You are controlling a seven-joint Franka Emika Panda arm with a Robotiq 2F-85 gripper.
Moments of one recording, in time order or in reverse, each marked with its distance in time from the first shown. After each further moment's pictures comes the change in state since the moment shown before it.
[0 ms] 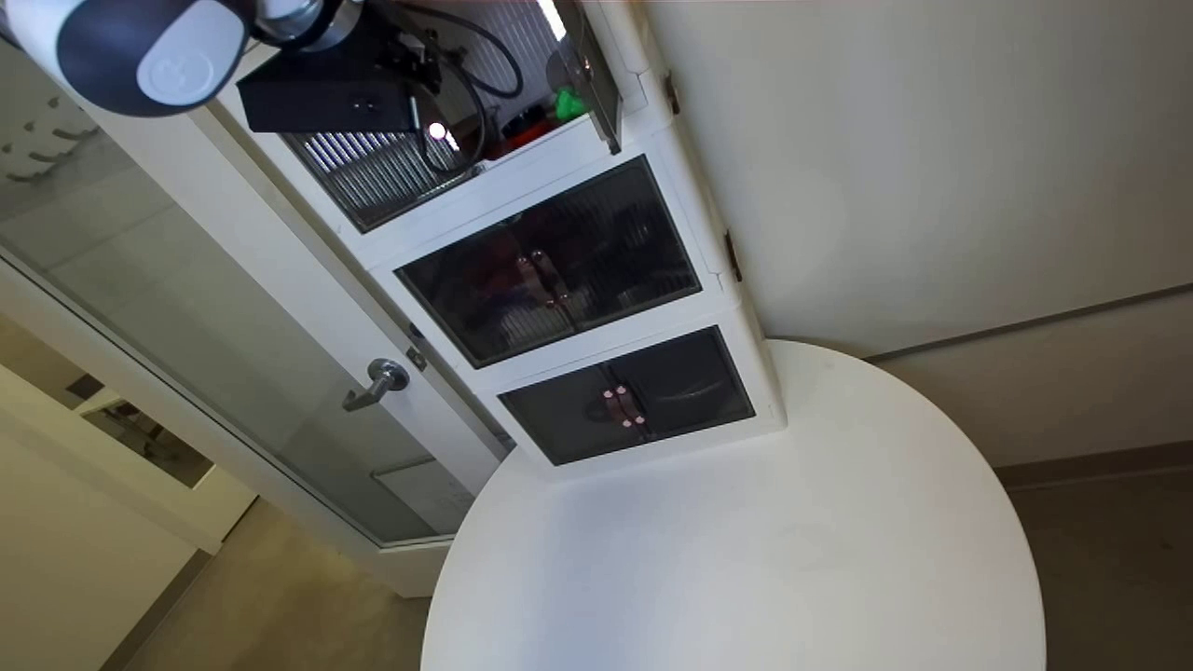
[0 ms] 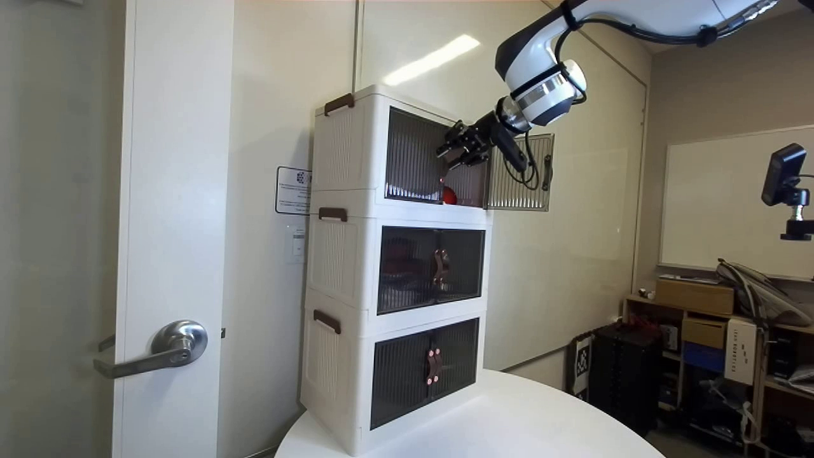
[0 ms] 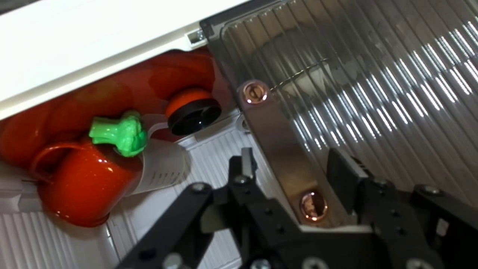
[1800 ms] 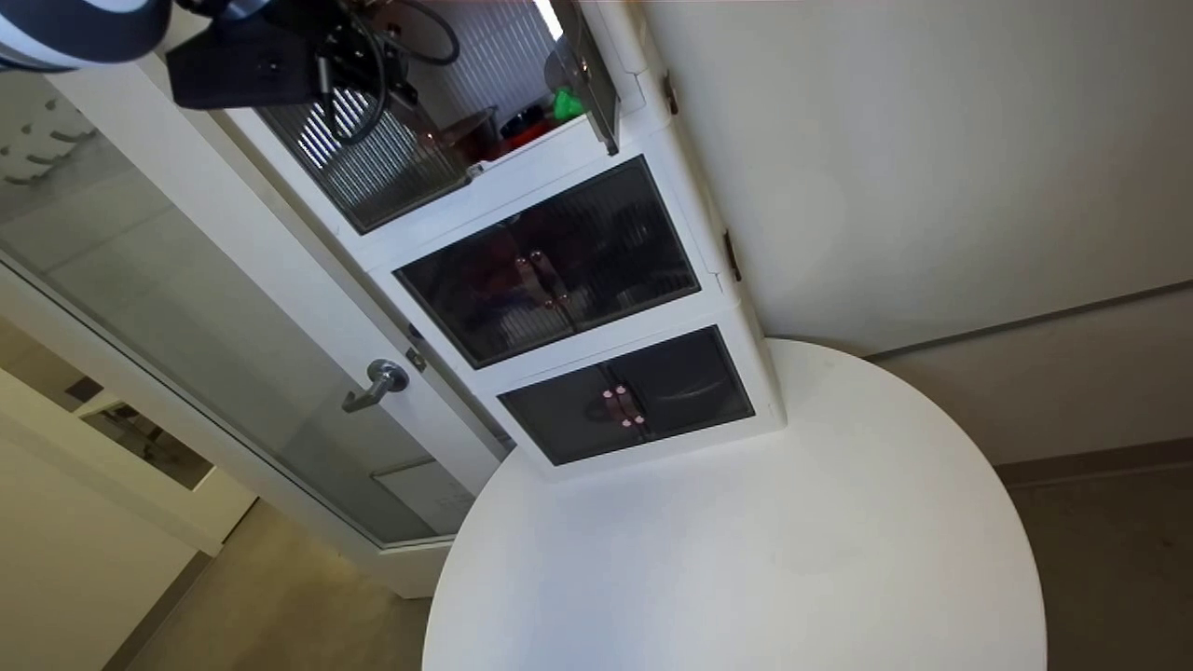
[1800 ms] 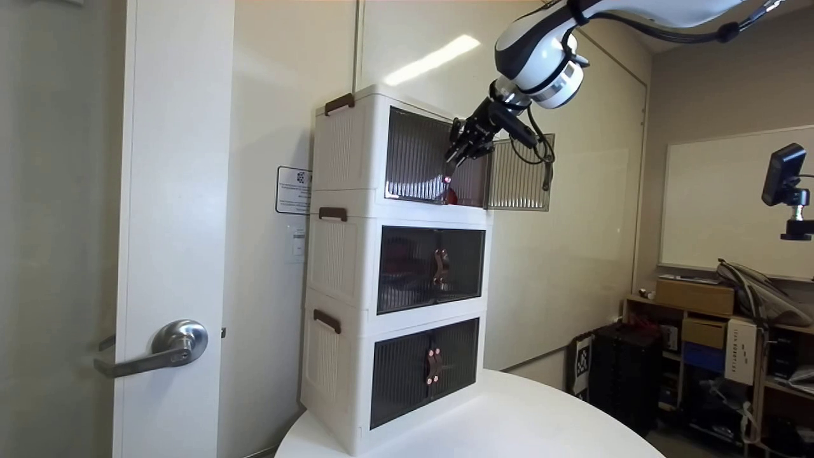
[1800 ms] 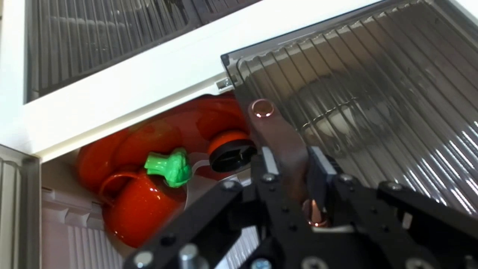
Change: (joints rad) arm 0.045 -0.060 -0.059 -0.010 -0.606 -0.148 0.620
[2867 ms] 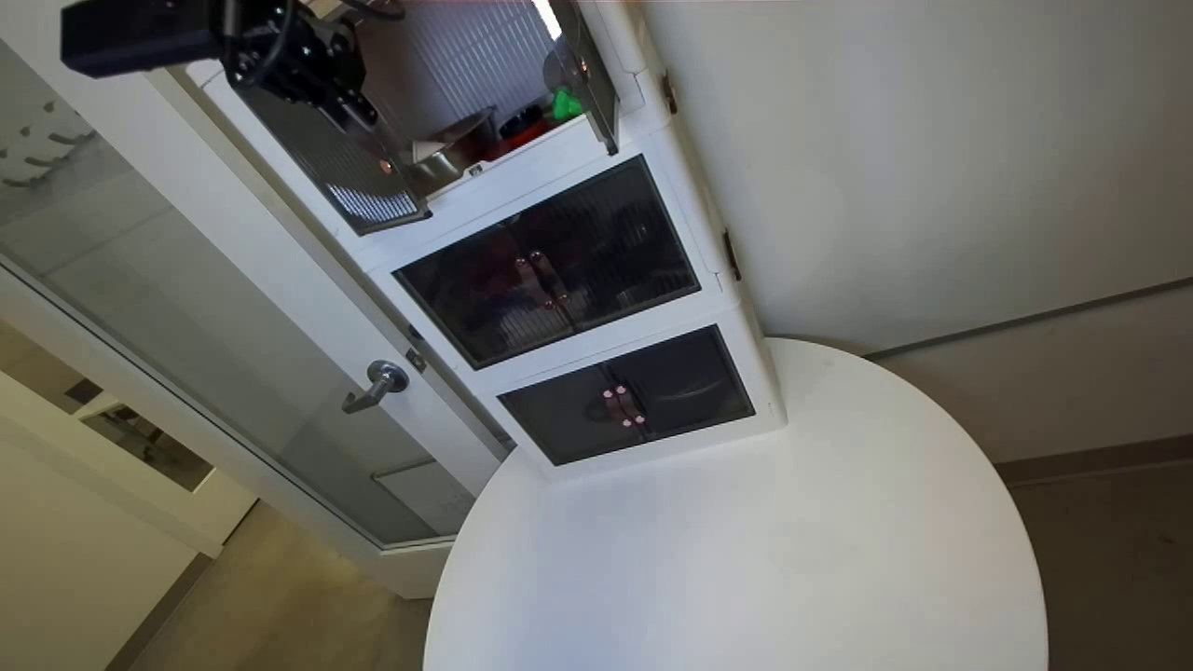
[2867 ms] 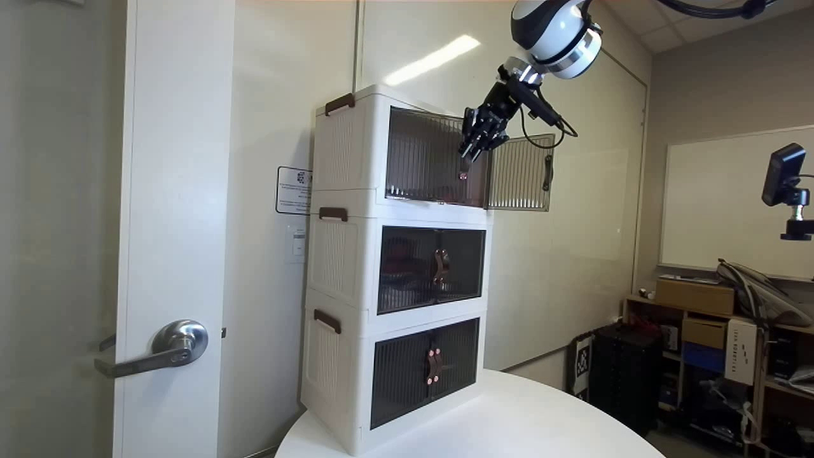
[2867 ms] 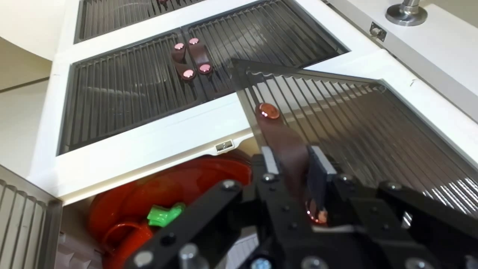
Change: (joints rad) arm -0.012 -0.078 -0.010 0.031 -0.071 -0.342 0.026
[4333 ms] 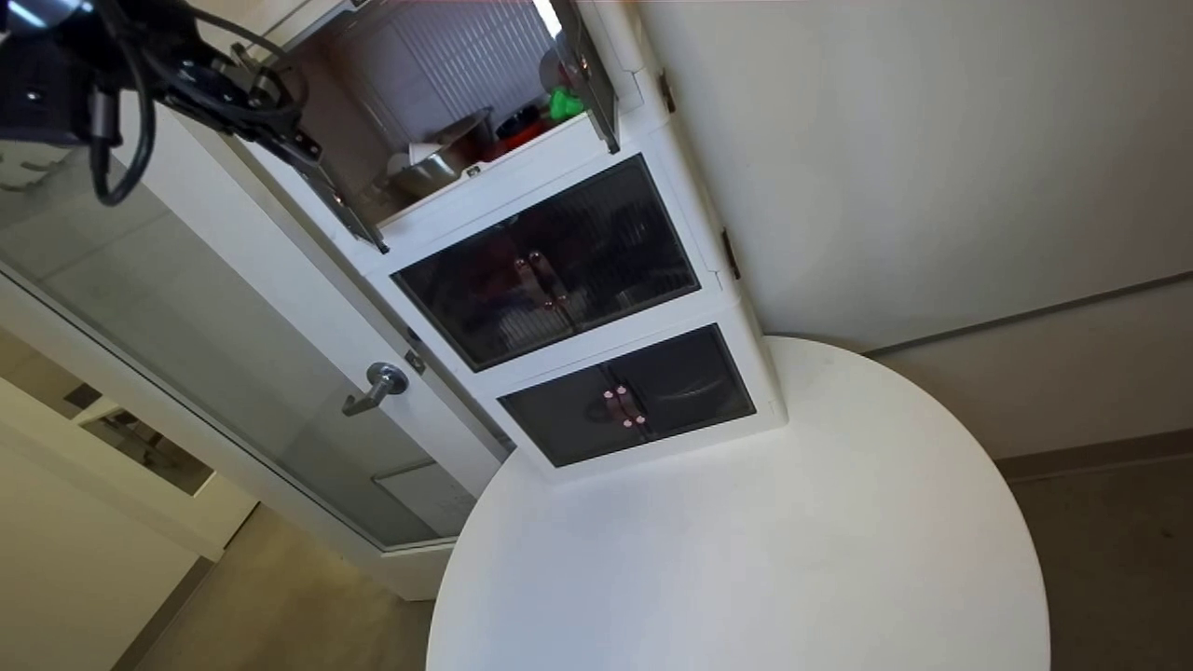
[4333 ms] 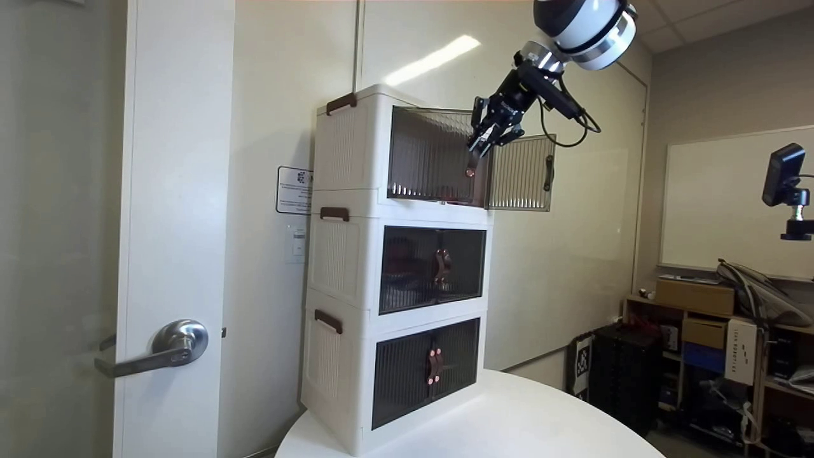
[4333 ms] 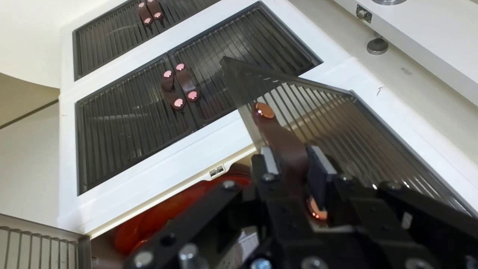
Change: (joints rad) arm 0.047 -0.223 0.014 -0.319 -0.010 0.195 0.186
